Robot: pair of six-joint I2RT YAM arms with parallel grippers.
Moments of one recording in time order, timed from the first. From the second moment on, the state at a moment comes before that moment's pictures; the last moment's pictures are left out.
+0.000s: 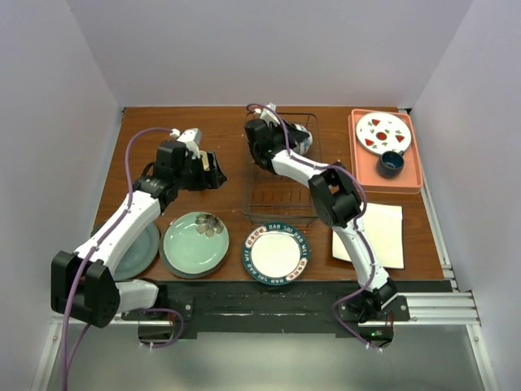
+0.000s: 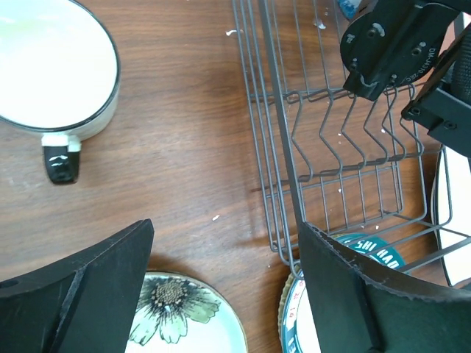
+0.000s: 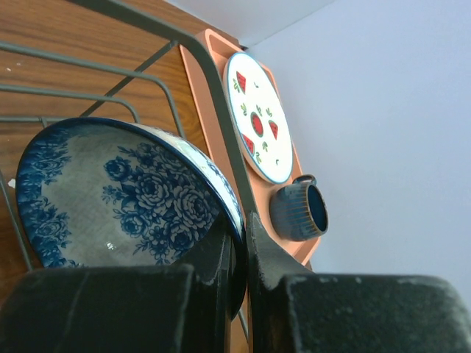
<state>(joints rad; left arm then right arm) -0.30 1.27 0.96 -0.34 0.17 -0.38 0.63 2.46 1.97 0.01 1.41 -0.49</state>
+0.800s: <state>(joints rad) -0.30 1.17 0.96 -0.41 0.11 -0.38 0.67 2.53 2.04 0.03 1.45 -0.55</state>
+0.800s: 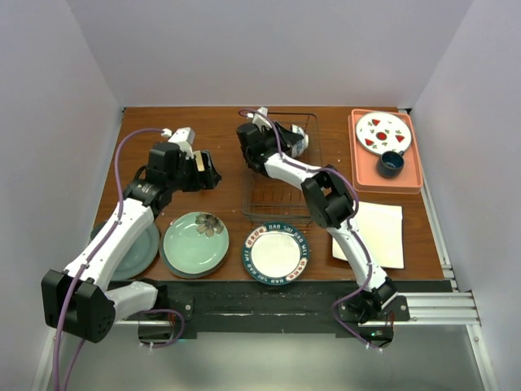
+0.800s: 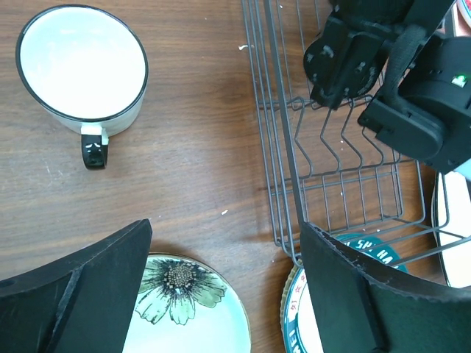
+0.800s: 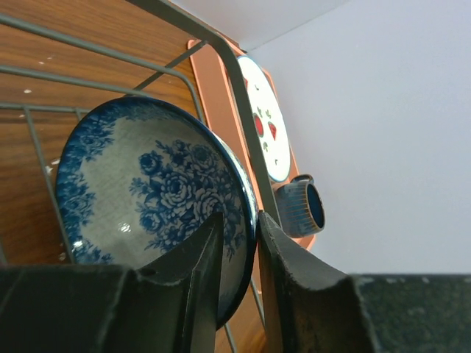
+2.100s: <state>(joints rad) -0.30 1.16 0.97 -0.44 0.07 -0.38 0.69 2.41 2.18 -0.63 0.71 0.21</state>
